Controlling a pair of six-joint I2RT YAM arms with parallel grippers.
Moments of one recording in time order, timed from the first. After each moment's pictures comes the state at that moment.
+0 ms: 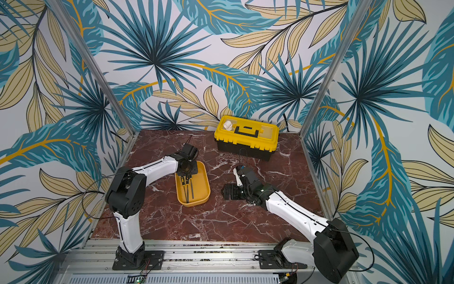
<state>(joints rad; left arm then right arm) -0.42 1.97 1.40 -0.56 -0.16 -0.60 0.58 1.25 0.80 -0.41 -0.17 0.54</state>
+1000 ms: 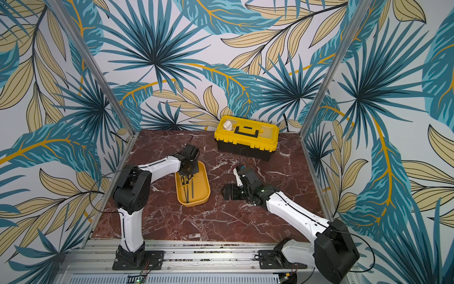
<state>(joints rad) -0.42 2.03 1.42 -0.52 -0.16 -0.59 0.58 1.24 0.80 -0.41 -0.17 0.54</state>
